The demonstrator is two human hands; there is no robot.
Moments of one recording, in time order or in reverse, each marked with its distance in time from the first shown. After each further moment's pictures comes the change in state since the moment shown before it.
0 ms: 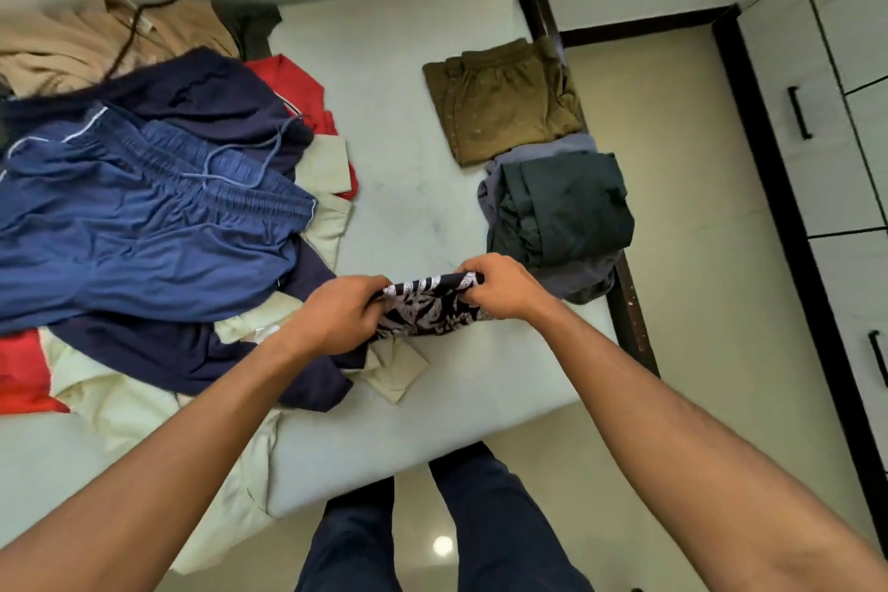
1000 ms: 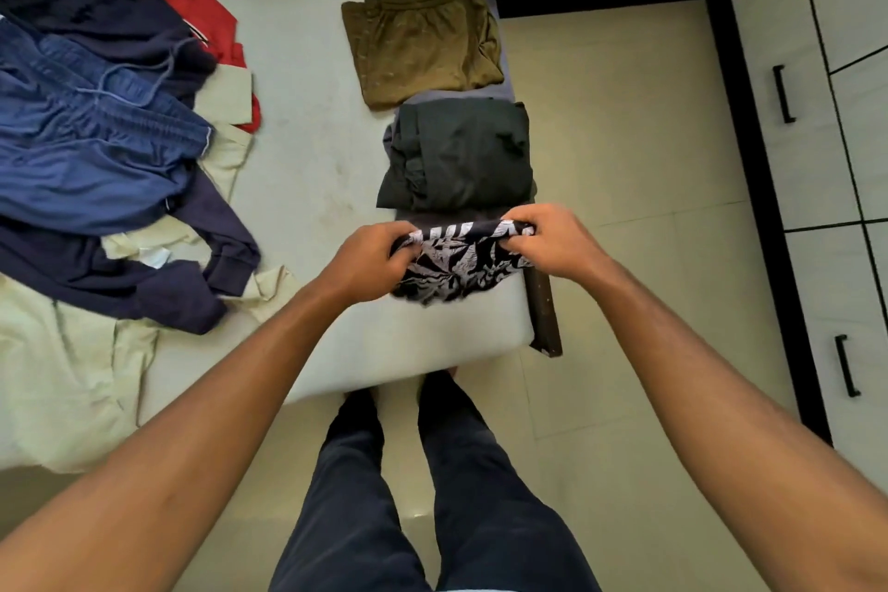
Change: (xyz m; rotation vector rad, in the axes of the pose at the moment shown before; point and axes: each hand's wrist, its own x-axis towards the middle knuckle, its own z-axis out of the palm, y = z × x) left_hand 0.059 0.234 0.111 -0.288 0.162 -0.124; right_hand -0.102 0.210 -0.129 -0.031 0.151 -0.129
